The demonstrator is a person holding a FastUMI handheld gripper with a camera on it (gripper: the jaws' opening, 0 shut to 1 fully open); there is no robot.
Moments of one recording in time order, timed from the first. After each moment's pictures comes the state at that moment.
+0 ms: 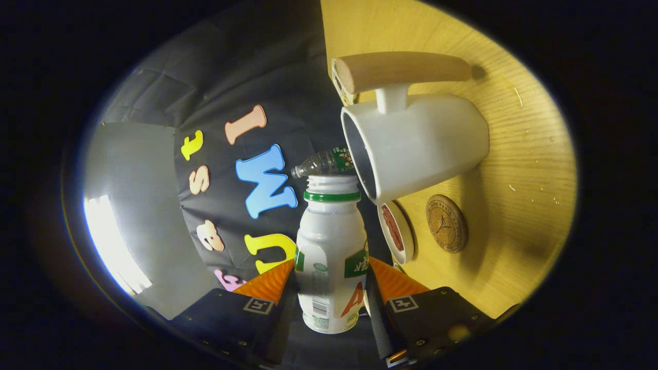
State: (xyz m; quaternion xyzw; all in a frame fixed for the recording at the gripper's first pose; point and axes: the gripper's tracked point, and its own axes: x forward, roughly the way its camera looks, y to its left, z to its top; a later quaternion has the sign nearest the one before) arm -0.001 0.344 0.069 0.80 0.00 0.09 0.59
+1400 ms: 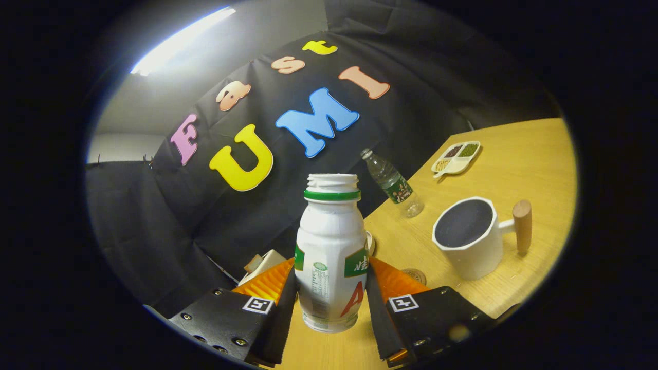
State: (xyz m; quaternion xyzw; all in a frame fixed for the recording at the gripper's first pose) arm -0.008 0.365 0.092 0.35 0.01 0.05 0.93
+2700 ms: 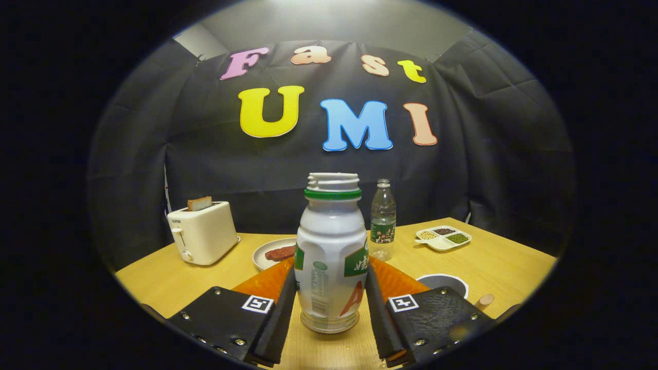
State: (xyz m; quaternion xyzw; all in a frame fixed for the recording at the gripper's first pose) arm 0.037 0.348 0.070 0.05 0.01 -0.01 1.00
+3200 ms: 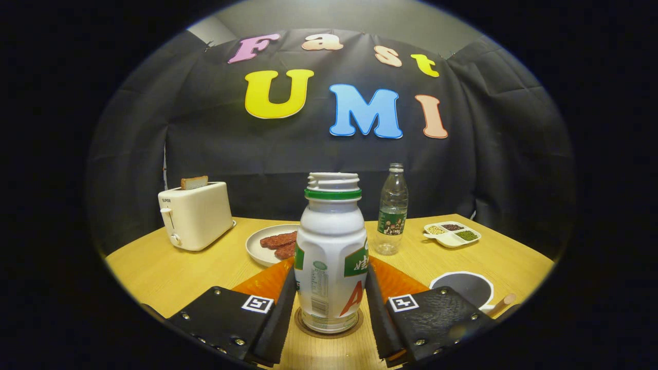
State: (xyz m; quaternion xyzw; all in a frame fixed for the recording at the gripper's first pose) arm 0.068 0.362 0.047 0.02 0.04 0.00 1.00
